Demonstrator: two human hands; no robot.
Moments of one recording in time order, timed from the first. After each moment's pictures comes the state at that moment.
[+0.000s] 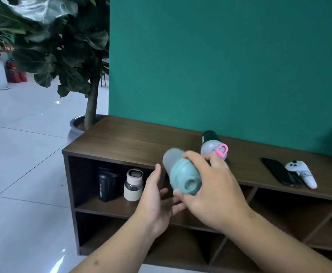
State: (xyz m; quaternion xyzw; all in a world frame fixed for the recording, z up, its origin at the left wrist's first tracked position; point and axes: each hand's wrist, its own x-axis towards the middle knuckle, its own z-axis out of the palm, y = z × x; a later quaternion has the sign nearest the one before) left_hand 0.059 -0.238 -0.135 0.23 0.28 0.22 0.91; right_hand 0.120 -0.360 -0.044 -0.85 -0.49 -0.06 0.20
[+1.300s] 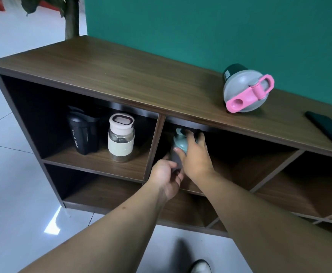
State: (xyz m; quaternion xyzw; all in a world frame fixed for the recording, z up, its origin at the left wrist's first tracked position) left_hand 0.195 -0.188 -0.320 0.13 0.37 0.24 0.89; right_hand 0.274 -0.228 -0.278 -0.90 -0.38 0.07 0.20
